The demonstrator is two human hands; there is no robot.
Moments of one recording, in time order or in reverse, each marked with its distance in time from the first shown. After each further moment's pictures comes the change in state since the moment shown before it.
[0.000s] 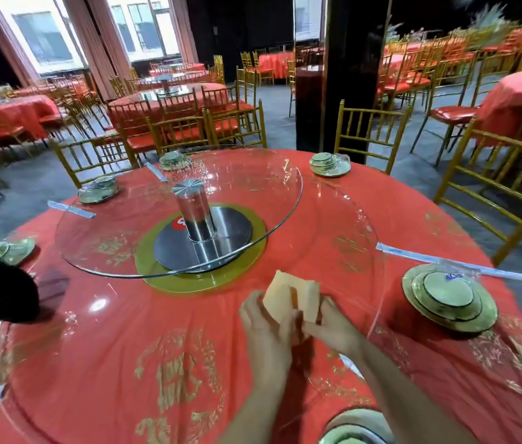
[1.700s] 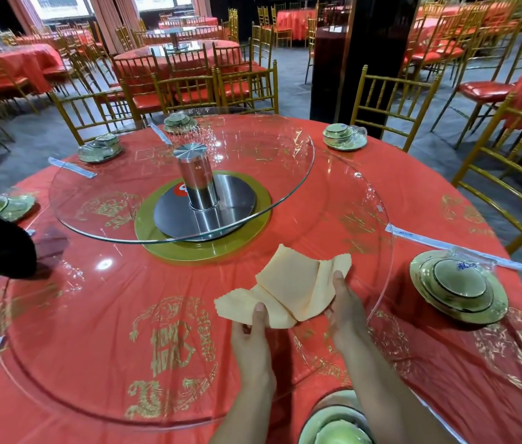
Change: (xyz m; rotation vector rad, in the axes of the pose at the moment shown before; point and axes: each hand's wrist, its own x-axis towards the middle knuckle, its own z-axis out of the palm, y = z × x) left_hand -0.027 -0.008 -0.001 -0.630 0.254 -0.609; right_hand -0.002 0.009 0.009 0.792 0.421 0.405
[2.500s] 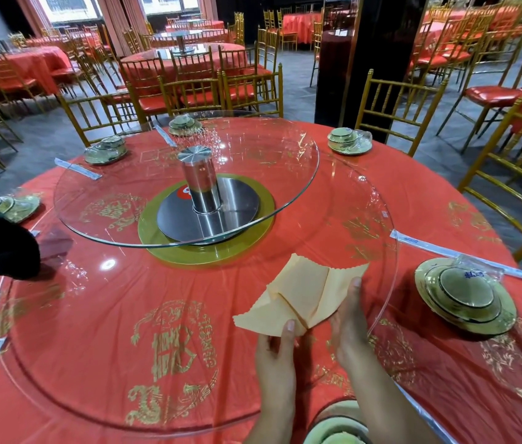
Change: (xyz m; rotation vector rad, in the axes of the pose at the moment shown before) left_hand -0.018 -0.018 0.004 0.181 -0.130 0.098; right_hand -0.016 -0.002 0.005 -0.004 -0.130 -0.071
